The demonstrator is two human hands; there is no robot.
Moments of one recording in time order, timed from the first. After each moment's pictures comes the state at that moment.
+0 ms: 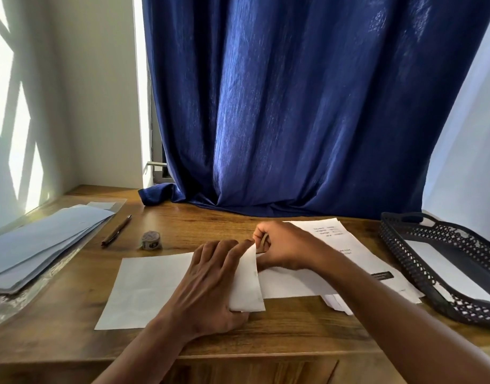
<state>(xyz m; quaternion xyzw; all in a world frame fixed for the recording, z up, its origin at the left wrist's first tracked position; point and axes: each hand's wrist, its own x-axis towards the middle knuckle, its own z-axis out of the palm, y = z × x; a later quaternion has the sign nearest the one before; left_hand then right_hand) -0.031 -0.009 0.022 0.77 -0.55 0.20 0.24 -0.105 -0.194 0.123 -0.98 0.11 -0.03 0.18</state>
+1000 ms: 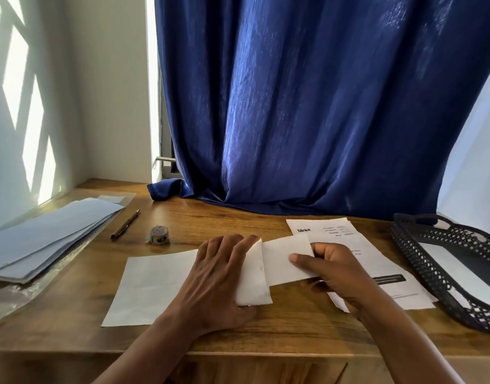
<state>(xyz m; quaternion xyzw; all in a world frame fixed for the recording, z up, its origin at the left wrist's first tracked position) -0.030 -0.009 0.020 0.78 -0.53 0.20 0.25 -0.167 -0.218 0.083 -0.78 0.22 -0.16 0.56</state>
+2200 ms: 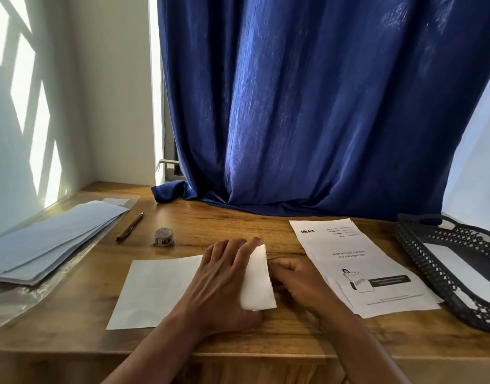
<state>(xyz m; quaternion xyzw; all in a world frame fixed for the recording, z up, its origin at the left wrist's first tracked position) -0.029 -0.011 0.016 0.79 -0.53 0.19 0.26 -0.135 -0.170 0.054 -0.78 0.21 -0.14 0.58</state>
